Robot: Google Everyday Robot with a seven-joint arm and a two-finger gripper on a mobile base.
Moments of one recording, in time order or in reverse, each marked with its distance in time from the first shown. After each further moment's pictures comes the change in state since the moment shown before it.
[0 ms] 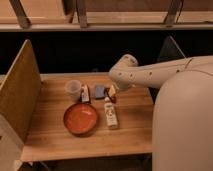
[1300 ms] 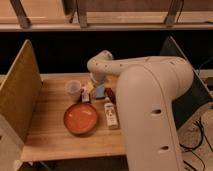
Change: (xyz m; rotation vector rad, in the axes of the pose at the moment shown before) arm 0.095 -0.127 0.049 0.204 0.023 -0.302
